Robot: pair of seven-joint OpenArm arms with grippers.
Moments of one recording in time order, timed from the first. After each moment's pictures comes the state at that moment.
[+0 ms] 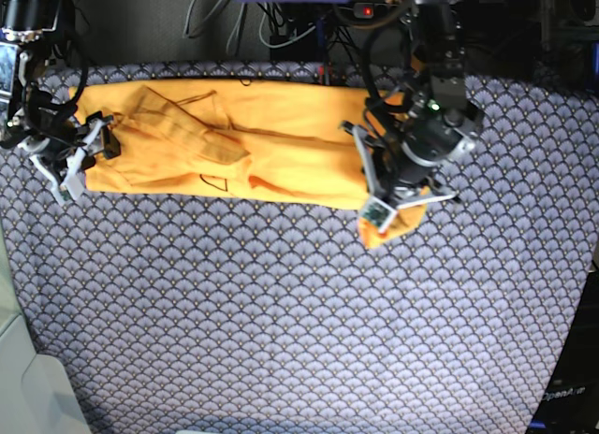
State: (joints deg) left arm 8.2 8.0 -2.8 112.1 12.7 -39.3 55.9; right arm -8.8 26.5 17.1 81.9 27.5 39.9 -51.3
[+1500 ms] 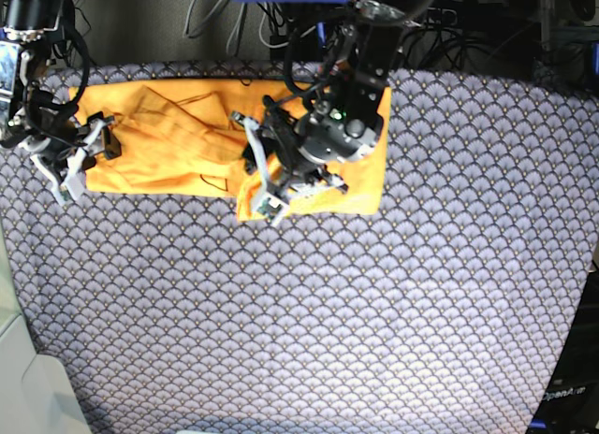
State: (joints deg) left arm 4.2 7.7 20.5 99.3 -1.1 -17.7 56.1; right arm -8.8 25.9 17.3 82.1 27.3 39.7 -51.3
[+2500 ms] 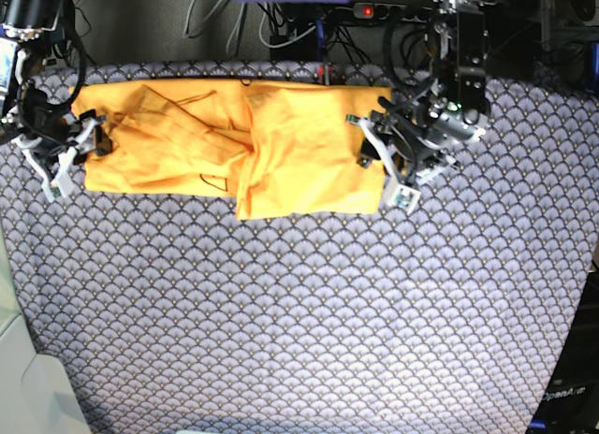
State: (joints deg) left arm 9.8 -3.3 -1.0 99.7 -9.7 -23.4 51.5; right arm -8.9 24.9 21.8 81.8 27.3 39.8 -54.3
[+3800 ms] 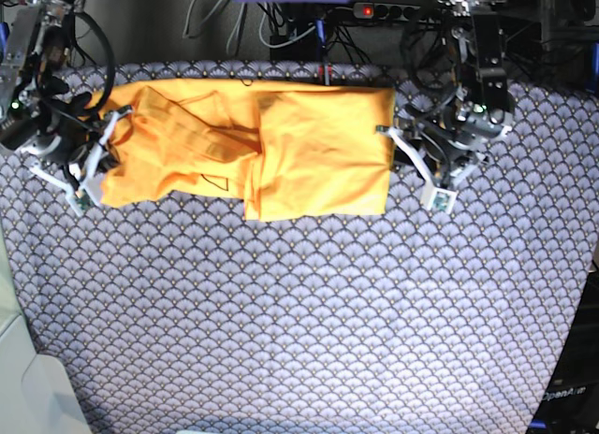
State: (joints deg) left arm 9.8 -4.0 -9.4 98.3 -10.1 -23.8 50.8; right arm -11.0 16.6 21.9 112.5 27.2 39.7 -75.4
